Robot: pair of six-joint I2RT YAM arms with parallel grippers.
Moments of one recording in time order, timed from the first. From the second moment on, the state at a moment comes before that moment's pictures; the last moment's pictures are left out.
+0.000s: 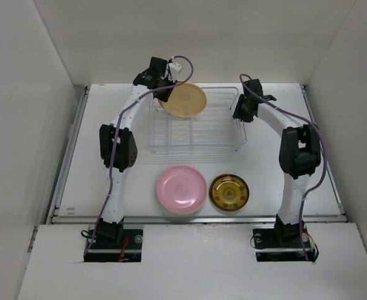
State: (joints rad) left arm -0.33 2.31 2.30 -0.79 0.02 0.26; right arm 0.20 2.07 1.67 -0.52 0.10 0.51
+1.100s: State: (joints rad) left arm -0.29 2.26 2.32 -0.76 0.18 0.19; right arm 0.20 2.07 1.67 -0.51 0.09 0.48
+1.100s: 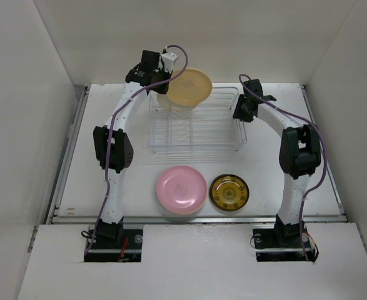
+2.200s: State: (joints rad) left arm -0.64 1.88 1.80 -1.44 0.16 0.61; right arm 0.20 1.98 1.54 -0.46 0.11 0.48
